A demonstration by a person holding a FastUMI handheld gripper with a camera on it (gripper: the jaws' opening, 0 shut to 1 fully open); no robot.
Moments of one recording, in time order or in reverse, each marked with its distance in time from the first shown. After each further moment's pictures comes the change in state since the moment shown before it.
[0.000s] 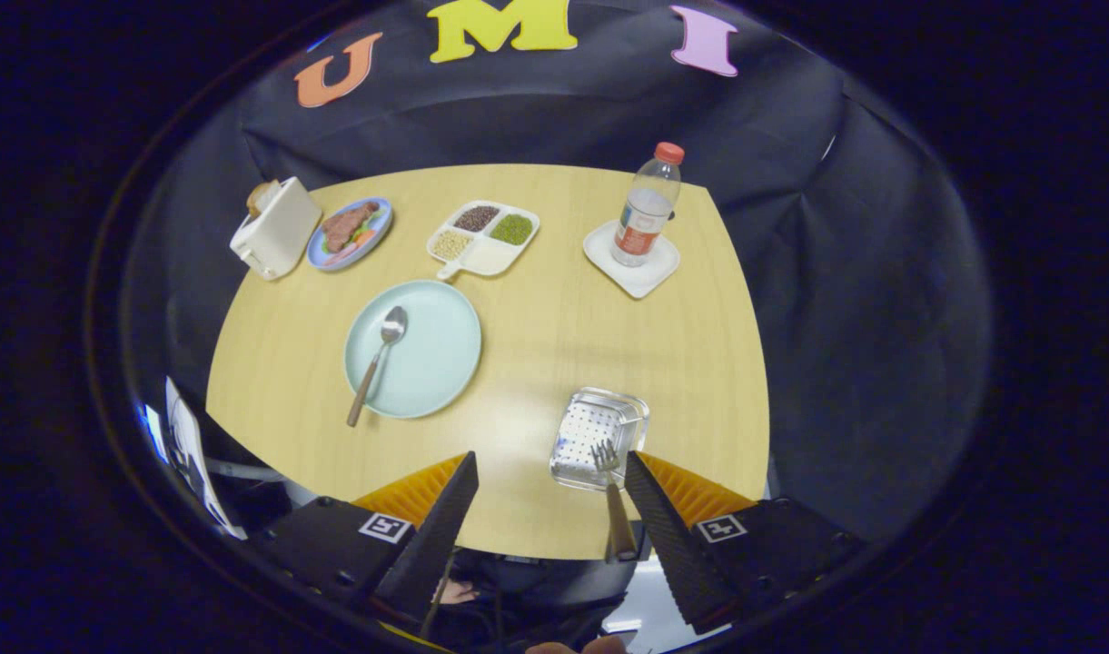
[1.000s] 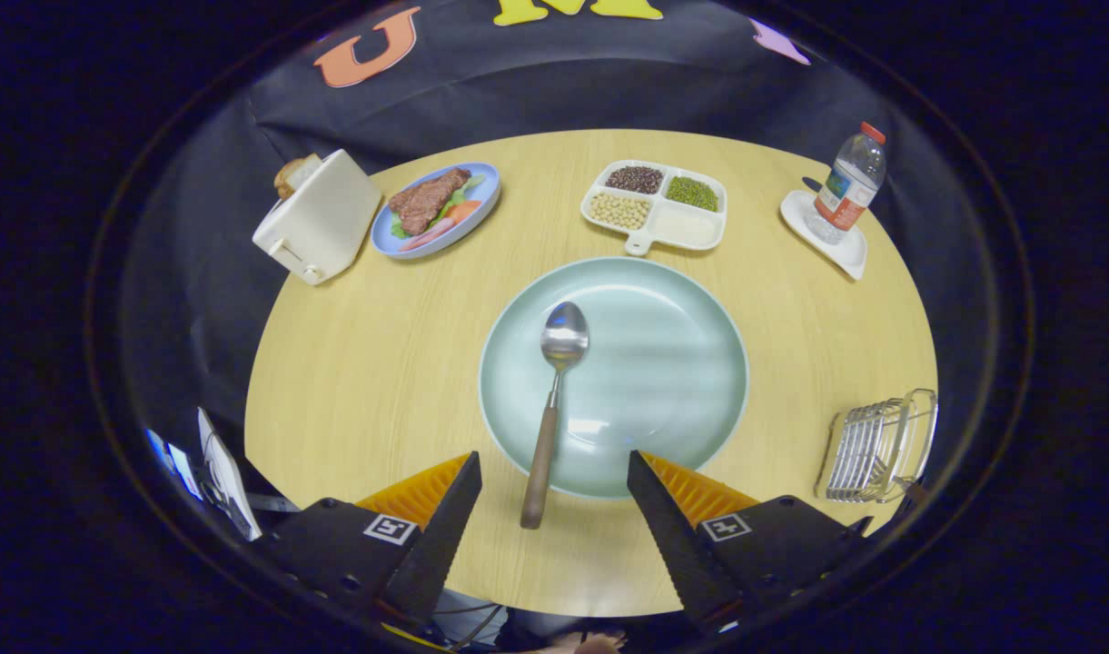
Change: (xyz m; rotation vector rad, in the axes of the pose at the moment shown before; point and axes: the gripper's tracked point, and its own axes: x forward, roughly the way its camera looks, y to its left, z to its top) arm 0.148 0.221 0.002 0.058 0.046 0.163
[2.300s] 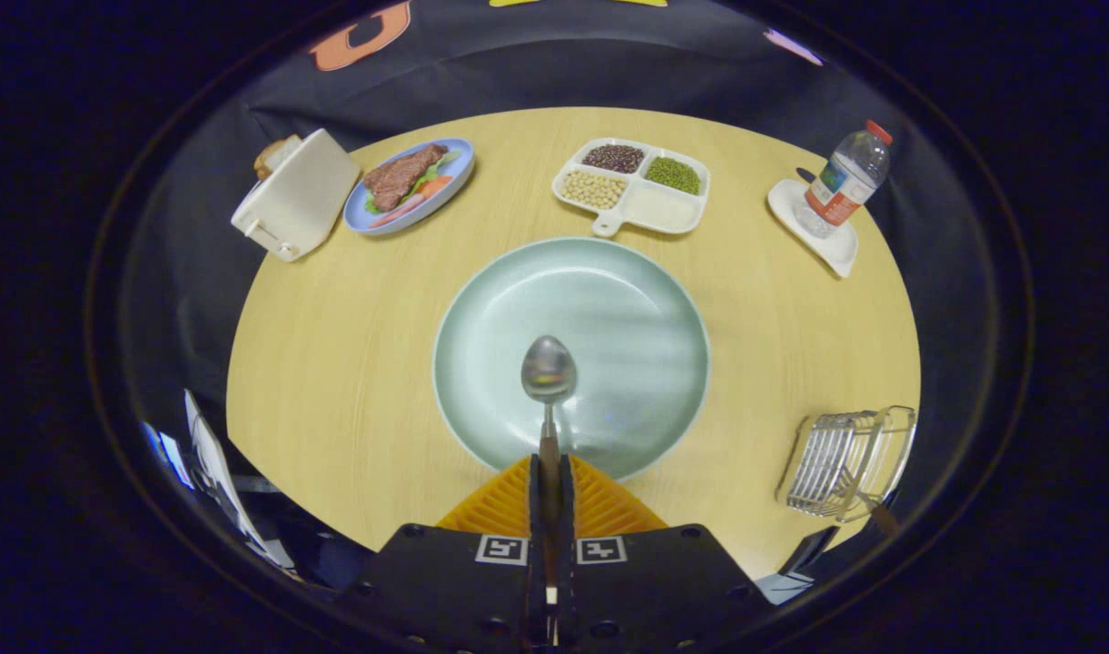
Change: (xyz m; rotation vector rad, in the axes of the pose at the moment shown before) arm -0.029 -0.044 -0.007 -0.062 0.092 -0.049
